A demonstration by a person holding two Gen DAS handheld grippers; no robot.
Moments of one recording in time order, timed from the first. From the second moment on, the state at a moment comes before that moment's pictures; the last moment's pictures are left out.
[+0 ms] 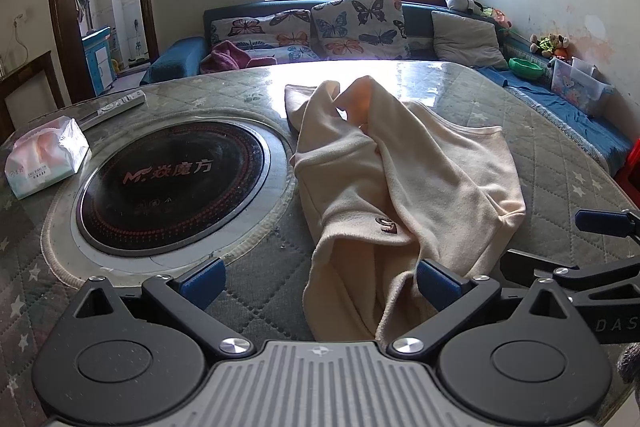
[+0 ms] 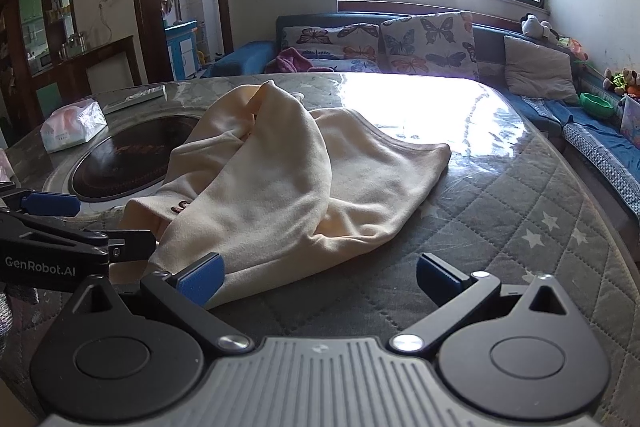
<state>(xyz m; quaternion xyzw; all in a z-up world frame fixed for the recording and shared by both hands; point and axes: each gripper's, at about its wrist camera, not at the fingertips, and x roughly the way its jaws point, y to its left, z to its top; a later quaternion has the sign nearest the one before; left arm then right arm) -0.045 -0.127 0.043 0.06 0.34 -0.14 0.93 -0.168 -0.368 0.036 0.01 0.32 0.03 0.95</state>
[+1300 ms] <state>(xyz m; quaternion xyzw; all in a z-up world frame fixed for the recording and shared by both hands) -0.038 -0.133 0.045 0.06 0.35 -0.14 0.92 -0.160 -0.370 0.039 0.02 0.32 0.03 0.95</state>
